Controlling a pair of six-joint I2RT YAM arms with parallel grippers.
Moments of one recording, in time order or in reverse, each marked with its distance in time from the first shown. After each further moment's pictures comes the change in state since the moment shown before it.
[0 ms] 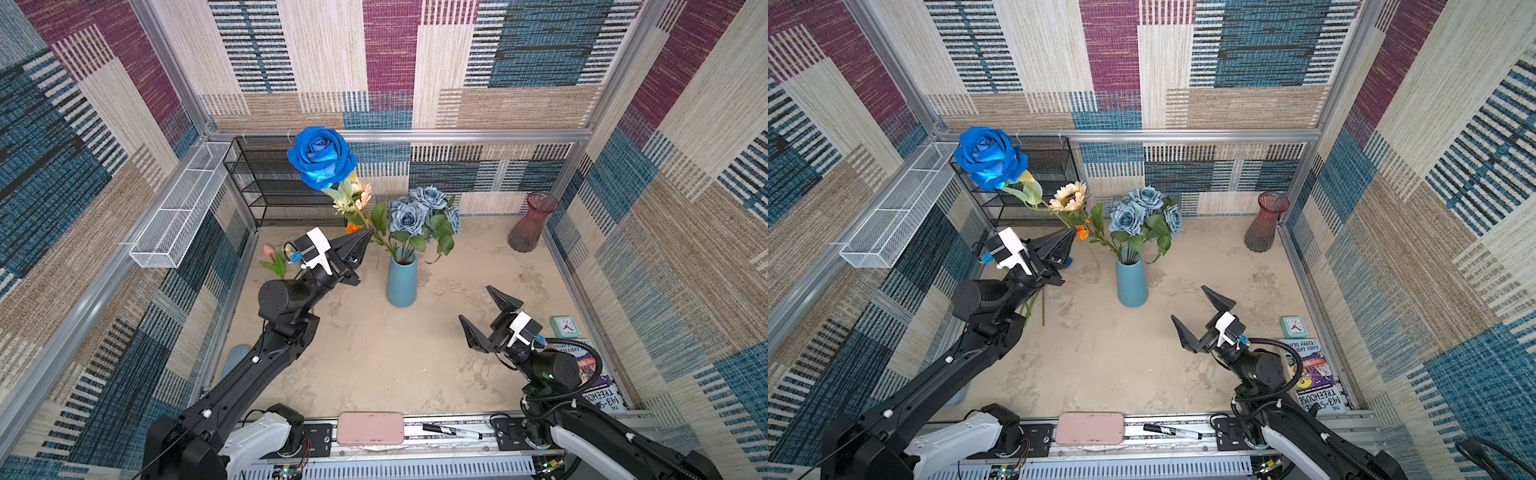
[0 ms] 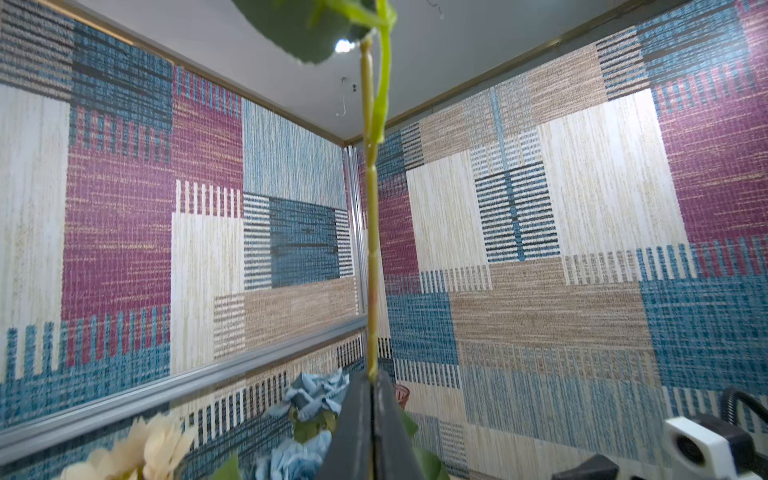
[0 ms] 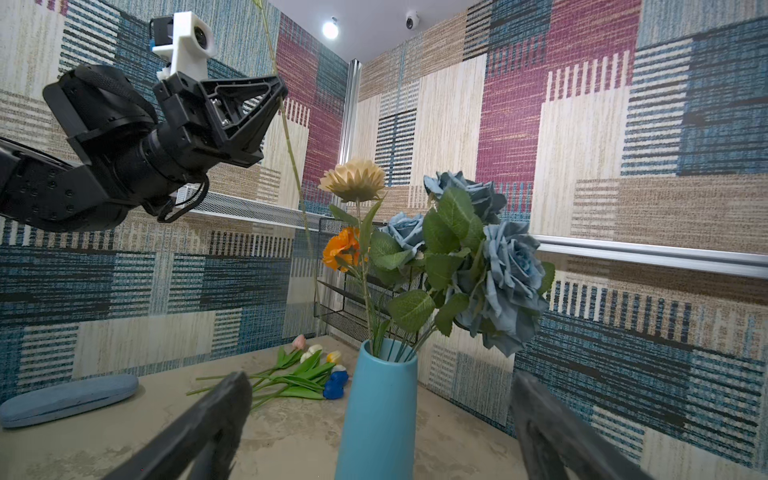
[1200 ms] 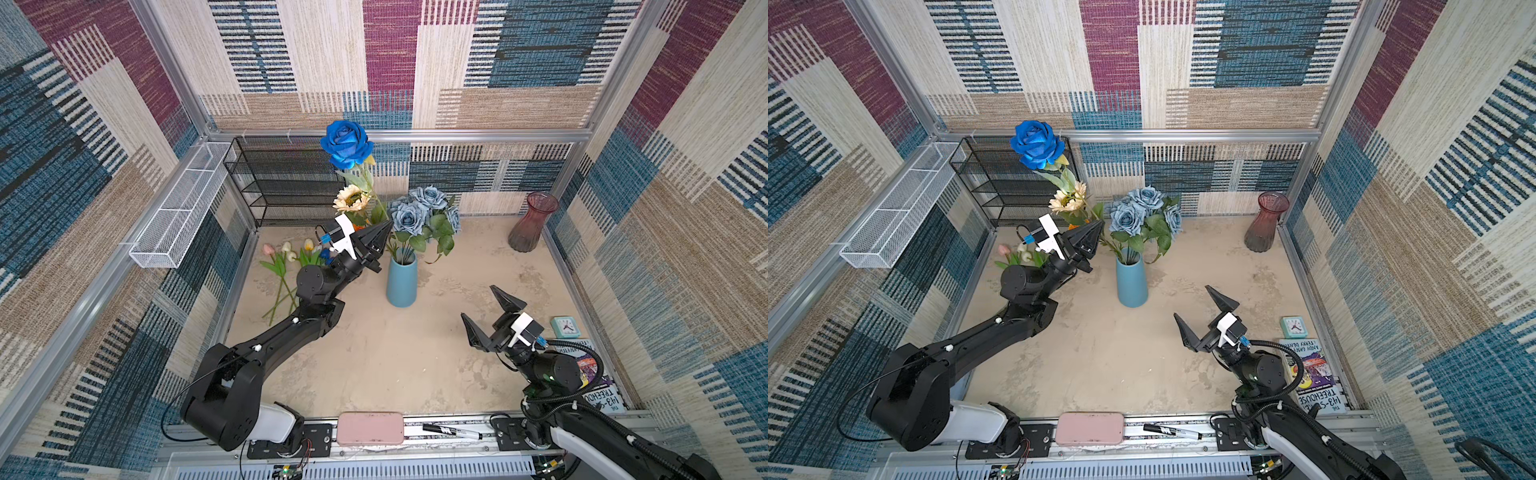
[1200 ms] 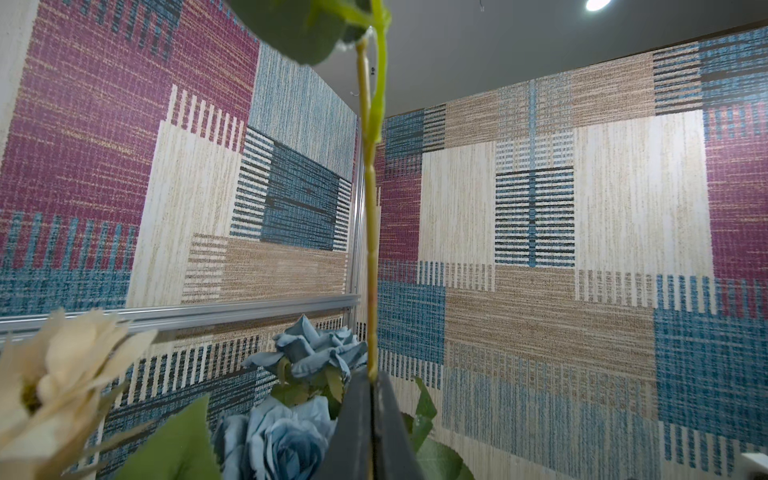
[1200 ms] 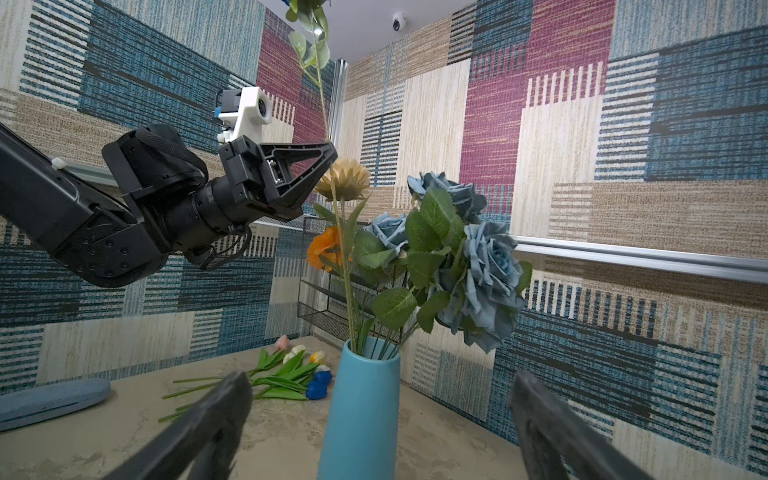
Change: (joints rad) left arm -0.048 0.286 0.006 0.176 -0.067 -0.147; right arm 0.000 0.005 -0.008 -0.005 0.033 -0.026
